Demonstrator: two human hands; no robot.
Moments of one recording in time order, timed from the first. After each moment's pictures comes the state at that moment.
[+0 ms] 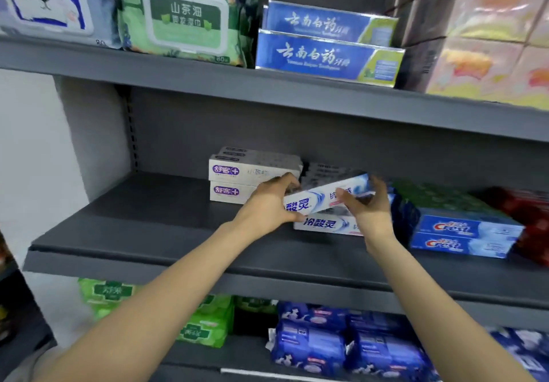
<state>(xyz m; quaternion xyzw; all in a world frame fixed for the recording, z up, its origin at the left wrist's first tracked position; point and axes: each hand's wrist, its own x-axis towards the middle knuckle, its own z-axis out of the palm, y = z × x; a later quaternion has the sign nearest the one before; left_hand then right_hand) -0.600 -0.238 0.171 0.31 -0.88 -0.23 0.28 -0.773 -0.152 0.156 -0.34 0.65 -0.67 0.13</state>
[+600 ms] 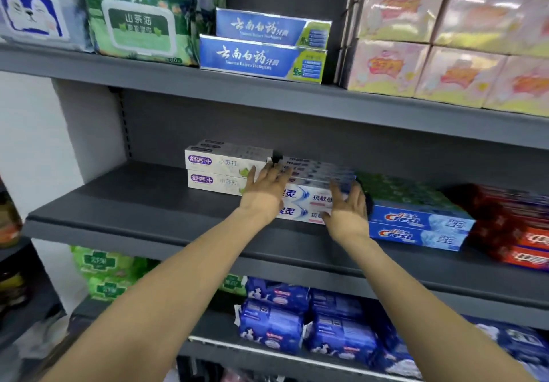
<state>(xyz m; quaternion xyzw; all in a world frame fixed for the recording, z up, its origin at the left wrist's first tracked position) -0.679 -0.194 0.169 0.43 -0.89 0.08 0.13 -0.824 -0.104 0.154 -0.49 0.85 -0.19 -0.05</state>
